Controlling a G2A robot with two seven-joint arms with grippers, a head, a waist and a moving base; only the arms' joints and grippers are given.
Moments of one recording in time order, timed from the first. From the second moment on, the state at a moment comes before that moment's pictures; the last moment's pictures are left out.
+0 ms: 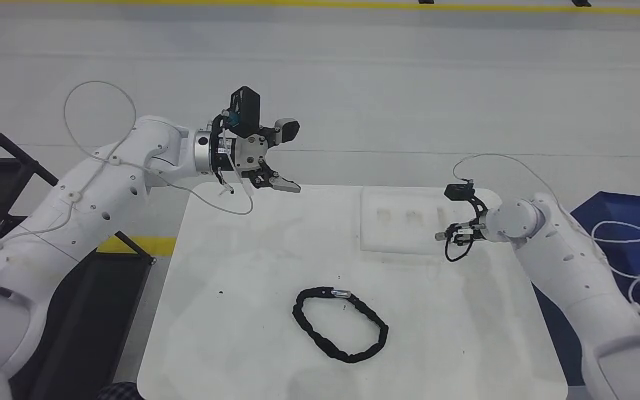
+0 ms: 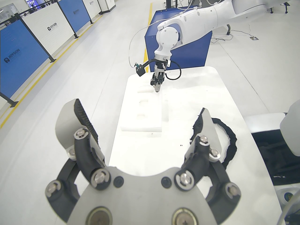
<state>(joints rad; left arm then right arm) 0.19 -0.73 -0.27 -1.27 0.67 -1.01 0.24 -0.63 -1.07 0.80 -0.80 -0.45 -0.22 1.04</state>
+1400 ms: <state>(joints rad) 0.19 -0.73 -0.27 -1.27 0.67 -1.01 0.24 -0.64 -1.06 0.86 -0.98 -0.62 -0.14 1.09</state>
